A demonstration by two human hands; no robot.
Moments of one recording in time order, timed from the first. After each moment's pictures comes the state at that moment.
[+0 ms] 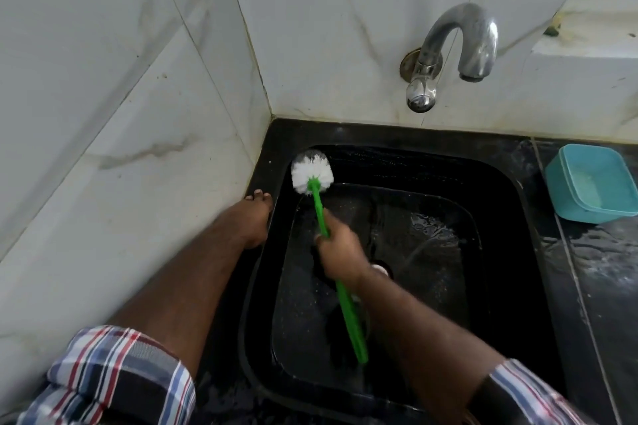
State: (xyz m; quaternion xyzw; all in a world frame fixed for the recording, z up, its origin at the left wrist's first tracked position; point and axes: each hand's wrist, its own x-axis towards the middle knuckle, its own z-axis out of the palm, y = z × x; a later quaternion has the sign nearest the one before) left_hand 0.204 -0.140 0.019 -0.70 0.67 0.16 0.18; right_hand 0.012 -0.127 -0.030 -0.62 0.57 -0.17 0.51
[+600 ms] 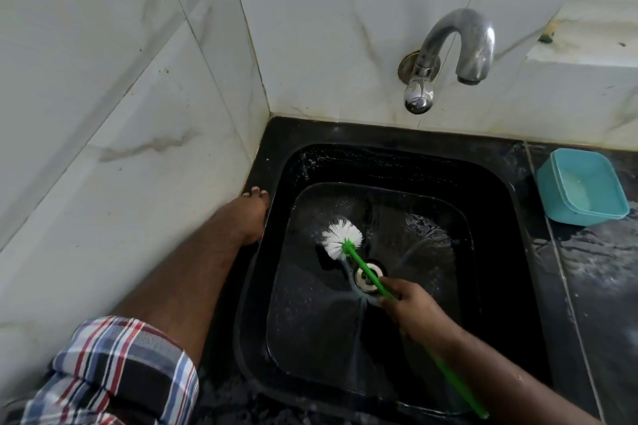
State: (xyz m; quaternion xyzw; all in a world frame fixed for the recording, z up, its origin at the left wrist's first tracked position) left_hand 0.205 -0.141 0.017 -0.71 0.66 0.17 0.17; right_hand -0.114 -0.051 -0.019 -0.52 0.63 -0.07 0.57
